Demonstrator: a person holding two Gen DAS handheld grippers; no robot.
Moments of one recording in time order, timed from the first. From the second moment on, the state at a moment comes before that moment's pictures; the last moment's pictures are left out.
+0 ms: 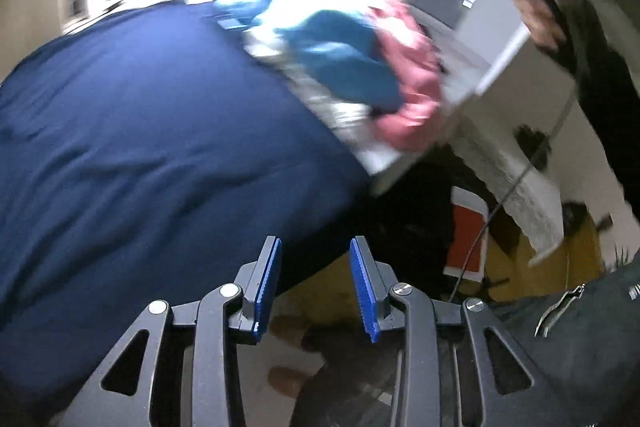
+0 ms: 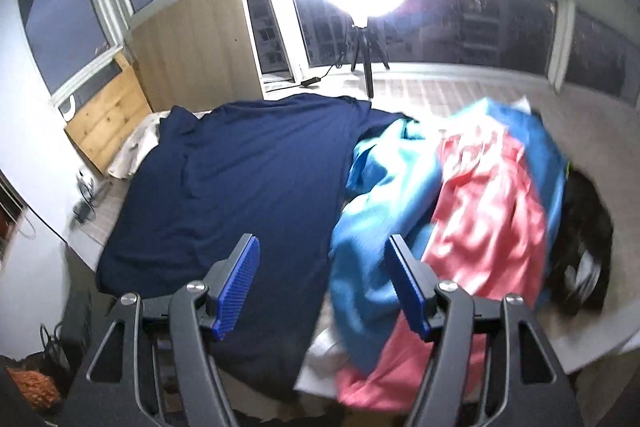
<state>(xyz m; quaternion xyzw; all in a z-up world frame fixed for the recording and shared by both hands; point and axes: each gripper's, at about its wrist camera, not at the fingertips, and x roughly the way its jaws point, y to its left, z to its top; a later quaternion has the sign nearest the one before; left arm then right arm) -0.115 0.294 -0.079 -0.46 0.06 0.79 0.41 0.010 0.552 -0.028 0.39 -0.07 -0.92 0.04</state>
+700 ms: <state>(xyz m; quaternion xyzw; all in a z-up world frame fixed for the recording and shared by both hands) -0.218 0.393 -0.089 -0.50 0.04 0.79 0.35 -0.331 0.675 -0.158 0.54 -0.09 -0.84 0.00</state>
